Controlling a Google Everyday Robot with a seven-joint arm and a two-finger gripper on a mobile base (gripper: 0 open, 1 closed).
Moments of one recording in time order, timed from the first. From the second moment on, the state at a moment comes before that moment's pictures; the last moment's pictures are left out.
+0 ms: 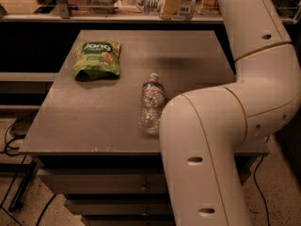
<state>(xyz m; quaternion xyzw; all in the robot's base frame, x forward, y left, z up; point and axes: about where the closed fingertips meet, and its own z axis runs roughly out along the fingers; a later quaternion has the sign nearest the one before) 0.783 -0.046 1.010 -0.67 0.67 -0.07 0.32</state>
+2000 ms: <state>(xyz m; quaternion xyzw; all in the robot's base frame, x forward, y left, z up) 0.725 -0.141 0.957 -0.52 0.72 0.21 0.42</state>
